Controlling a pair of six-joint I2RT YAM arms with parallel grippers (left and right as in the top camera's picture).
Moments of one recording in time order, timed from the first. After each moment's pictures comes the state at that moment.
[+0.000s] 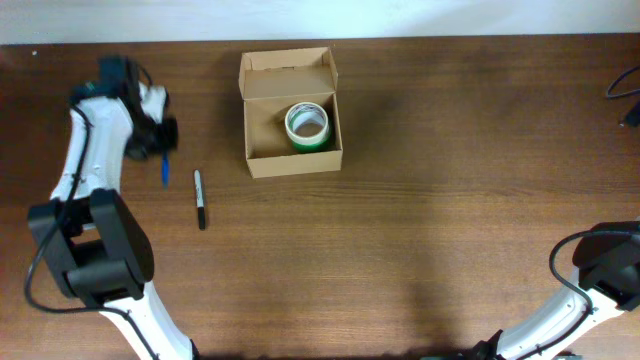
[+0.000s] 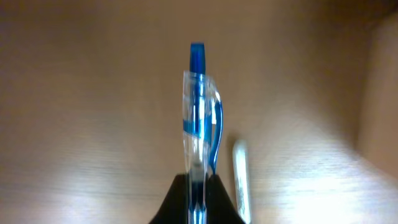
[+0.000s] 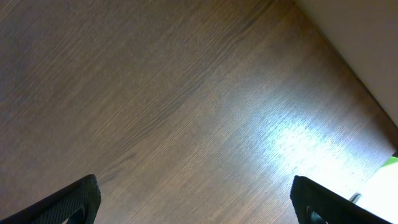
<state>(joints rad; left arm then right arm) 0.19 2.05 1.79 -1.06 0.06 0.16 -0.61 2.11 2.45 -1.61 0.18 0.16</state>
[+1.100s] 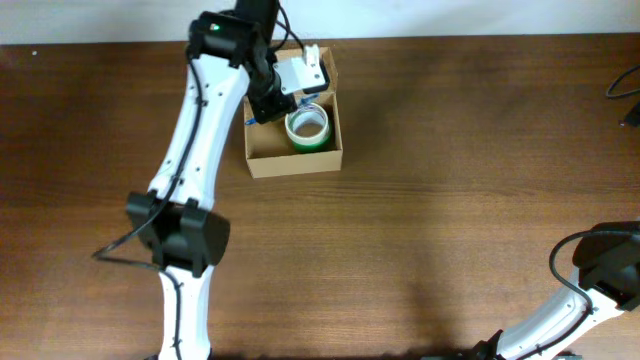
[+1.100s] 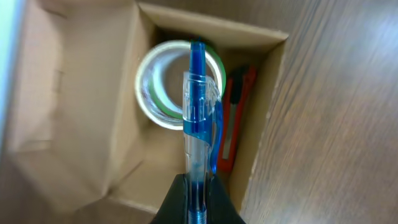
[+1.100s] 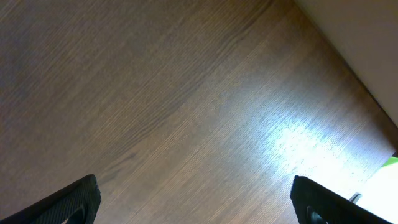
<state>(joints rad) -0.29 2.29 2.48 -1.50 0.20 0.97 -0.61 2.11 2.45 -1.61 0.18 0.16</state>
